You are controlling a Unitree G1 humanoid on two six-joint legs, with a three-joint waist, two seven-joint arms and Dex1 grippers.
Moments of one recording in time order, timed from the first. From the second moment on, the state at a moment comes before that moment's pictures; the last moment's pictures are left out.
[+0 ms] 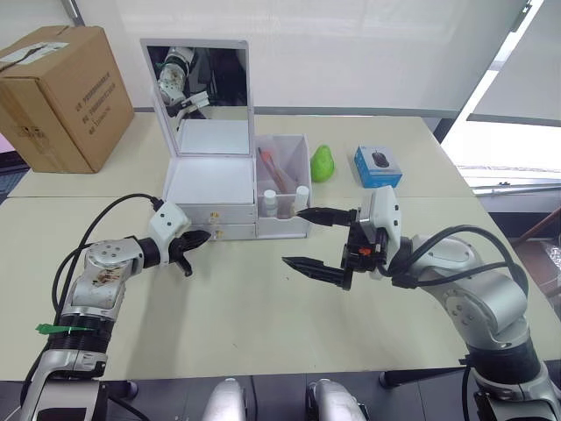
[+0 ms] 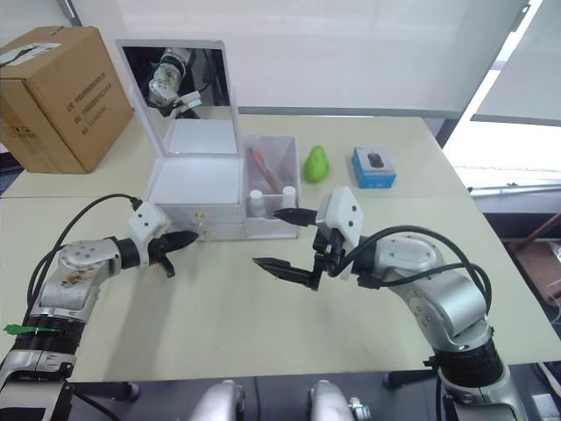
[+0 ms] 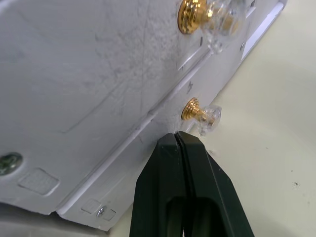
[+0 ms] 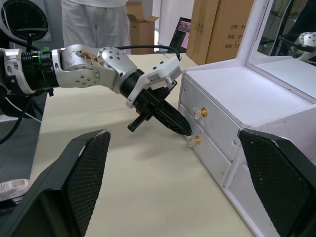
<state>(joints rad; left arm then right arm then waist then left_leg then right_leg) -0.42 0.67 0.01 0.27 -0.16 0.22 -0.91 -0.41 -0.59 0.09 -0.54 0.65 0.62 0.78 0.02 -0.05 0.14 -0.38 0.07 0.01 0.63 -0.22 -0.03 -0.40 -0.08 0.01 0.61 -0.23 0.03</state>
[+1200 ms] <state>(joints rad) 0.13 1.09 0.81 0.25 -0.50 0.41 -1.24 -0.16 -0.81 -0.23 -0.22 0.51 0.41 0.92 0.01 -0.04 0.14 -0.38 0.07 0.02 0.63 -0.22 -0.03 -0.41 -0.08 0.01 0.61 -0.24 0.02</state>
